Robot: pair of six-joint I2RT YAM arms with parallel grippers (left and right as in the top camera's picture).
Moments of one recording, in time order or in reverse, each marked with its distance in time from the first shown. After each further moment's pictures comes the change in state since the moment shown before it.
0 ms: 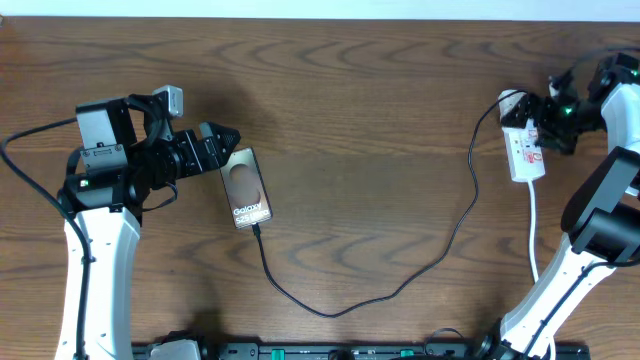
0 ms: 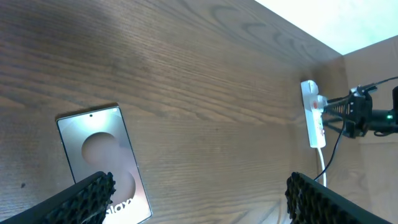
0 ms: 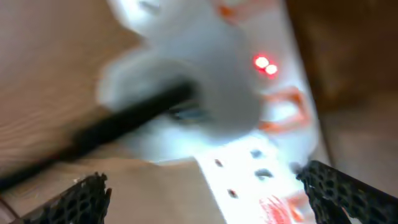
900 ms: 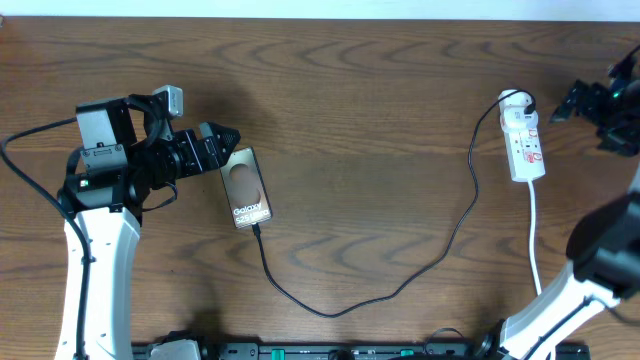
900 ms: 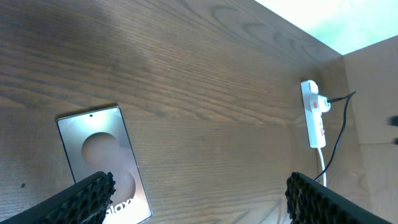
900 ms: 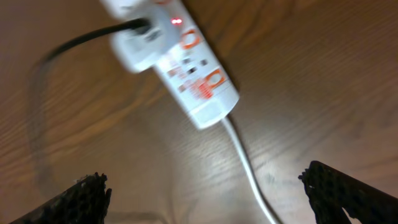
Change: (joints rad) left arm 0.000 0.000 0.000 0.000 0.000 0.000; right arm -0.007 -0.282 0.187 -0.339 0.272 0.137
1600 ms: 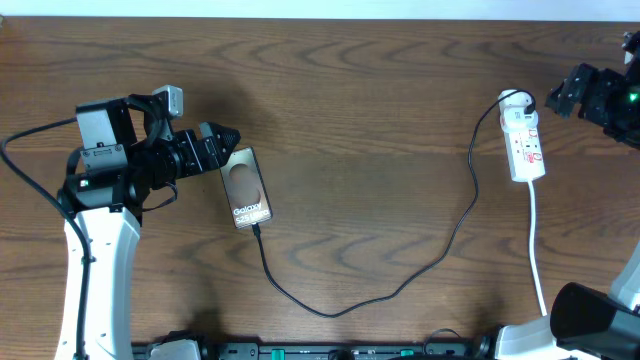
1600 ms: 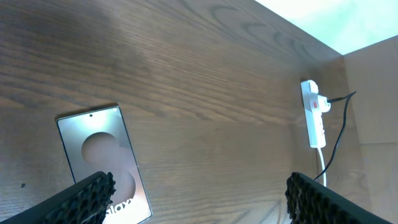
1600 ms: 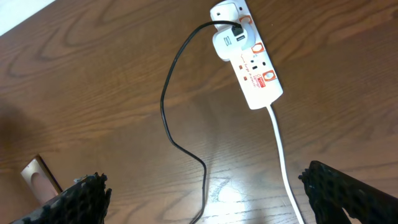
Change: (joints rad) left arm 0.000 0.000 0.000 0.000 0.000 0.000; right arm 0.099 -0.323 0.011 -0.068 -0.085 -0.016
